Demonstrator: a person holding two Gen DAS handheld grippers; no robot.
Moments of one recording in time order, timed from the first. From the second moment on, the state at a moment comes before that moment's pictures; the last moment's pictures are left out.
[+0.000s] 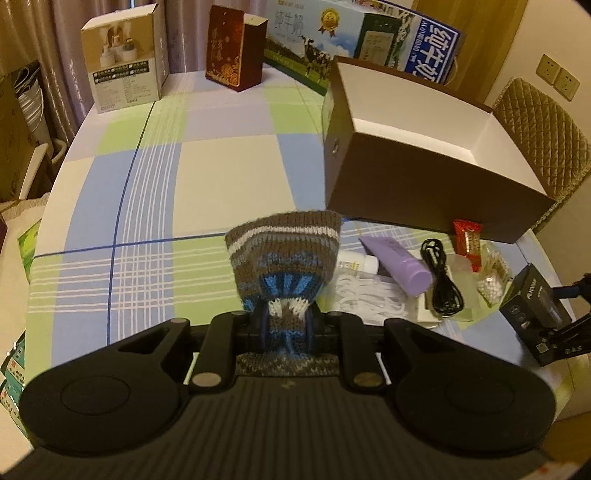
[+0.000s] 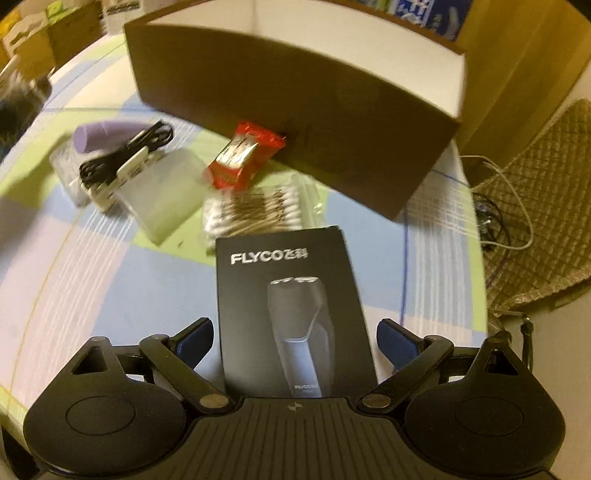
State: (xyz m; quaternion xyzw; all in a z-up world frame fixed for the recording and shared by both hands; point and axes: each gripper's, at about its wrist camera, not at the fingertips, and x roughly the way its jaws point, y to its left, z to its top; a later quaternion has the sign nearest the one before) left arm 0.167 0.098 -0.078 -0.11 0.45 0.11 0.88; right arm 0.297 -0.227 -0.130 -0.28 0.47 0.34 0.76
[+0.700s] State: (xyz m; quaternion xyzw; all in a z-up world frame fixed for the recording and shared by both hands) left arm 0.216 0.048 -0.035 -0.07 0.42 0.05 0.90; right arm 0.302 -0.244 -0.058 -0.13 0.48 0.34 0.80
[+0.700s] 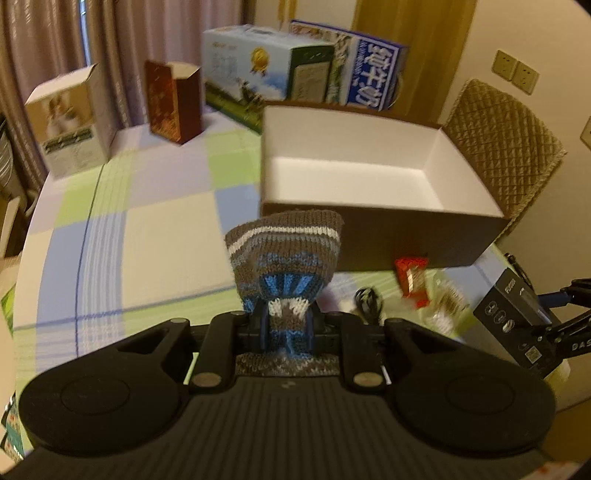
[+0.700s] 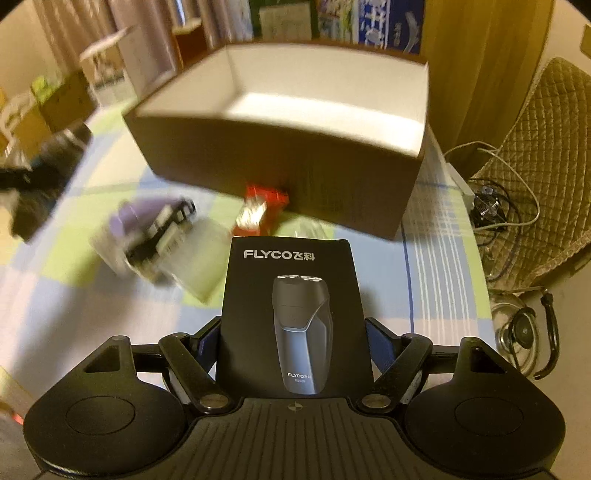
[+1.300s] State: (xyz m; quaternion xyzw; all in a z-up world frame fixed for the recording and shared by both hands) left arm 0.333 0.017 0.000 -0.03 0.38 0.02 0.92; right arm 0.392 -0.212 0.028 -0.01 0.40 0.33 0.85
